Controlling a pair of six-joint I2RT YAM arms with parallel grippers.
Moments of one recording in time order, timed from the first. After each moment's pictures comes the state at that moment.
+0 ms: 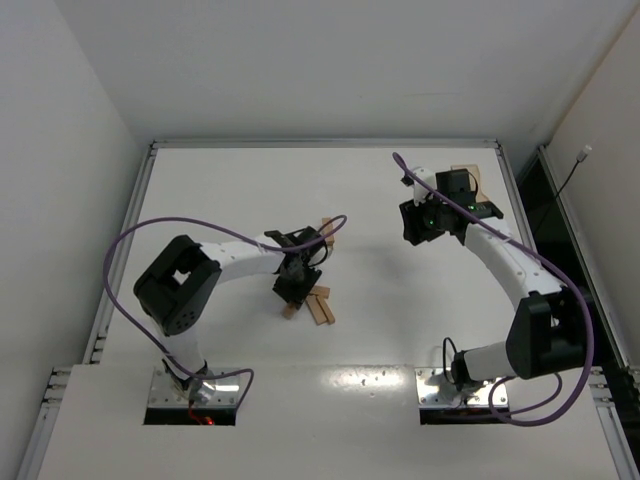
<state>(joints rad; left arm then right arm) -0.75 1.78 1.06 -0.64 0.03 -0.22 0.16 1.41 1.02 -0.51 -0.22 -0.26</state>
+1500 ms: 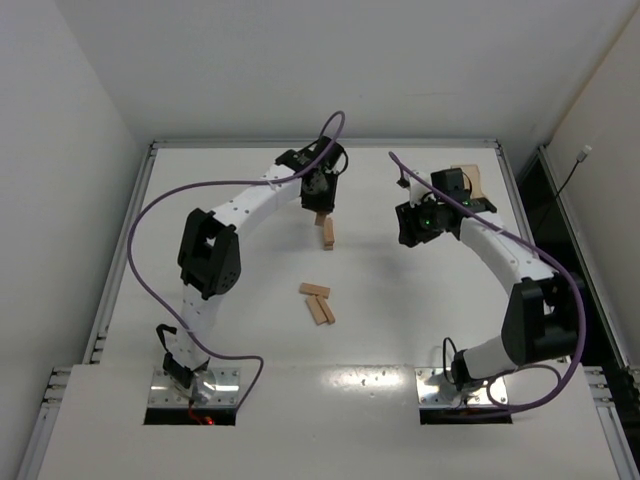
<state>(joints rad) -0.61 2.14 1.99 -0.87 -0.13 -0.40 0.16 1.47 1.04 -0.53 -0.28 -0.24</state>
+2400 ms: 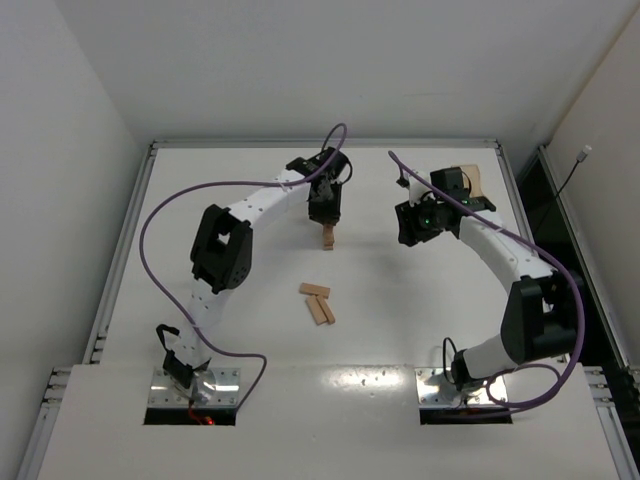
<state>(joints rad) -0.61 2.25 2.01 -0.86 -0.06 -0.51 0.16 1.49 1.05 -0.53 -0.28 -0.24</state>
